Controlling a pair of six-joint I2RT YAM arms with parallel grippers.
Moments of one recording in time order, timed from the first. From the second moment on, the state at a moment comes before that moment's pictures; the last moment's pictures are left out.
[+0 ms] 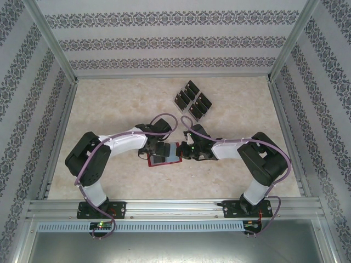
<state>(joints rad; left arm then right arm) -0.68 1.74 1.07 -0.69 -0.09 -0.61 0.65 1.71 0.70 0.10 -0.45 0.83</state>
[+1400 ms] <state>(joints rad) -0.58 1.44 0.83 -0.68 -0.14 -0.64 0.65 1.65 0.85 -0.08 -0.48 0.77</state>
